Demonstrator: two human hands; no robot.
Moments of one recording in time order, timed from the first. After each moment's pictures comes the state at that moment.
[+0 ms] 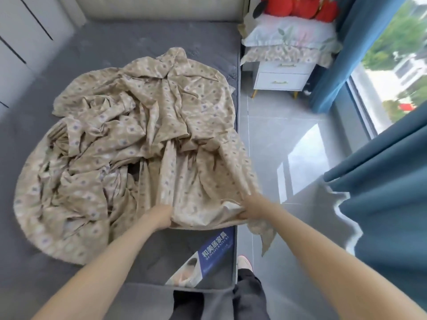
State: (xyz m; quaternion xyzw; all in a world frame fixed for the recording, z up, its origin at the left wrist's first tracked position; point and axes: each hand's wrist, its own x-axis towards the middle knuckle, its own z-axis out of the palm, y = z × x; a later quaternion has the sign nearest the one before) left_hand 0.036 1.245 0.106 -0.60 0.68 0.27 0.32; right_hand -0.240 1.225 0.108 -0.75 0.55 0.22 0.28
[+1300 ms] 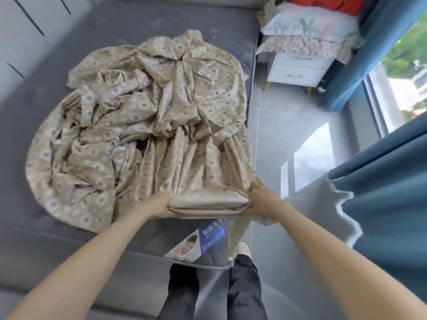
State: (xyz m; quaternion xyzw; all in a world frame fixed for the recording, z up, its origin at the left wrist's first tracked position) left_hand 0.063 1.302 0.084 -0.64 0.64 0.39 0.18; right_hand -0.249 1.270 0.089 -0.78 0.54 0.16 0.26
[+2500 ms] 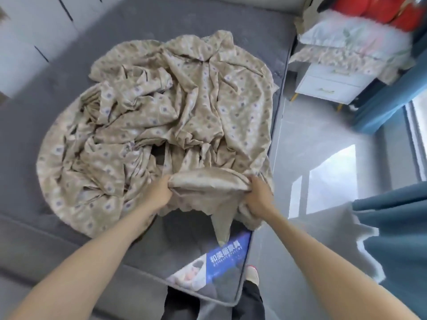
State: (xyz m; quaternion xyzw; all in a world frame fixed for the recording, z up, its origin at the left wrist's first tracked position) left_hand 0.115 1.219 0.065 -0.79 0.53 0.30 -0.08; right_hand -0.159 1.176 0.083 -0.69 0.63 -0.11 0.34
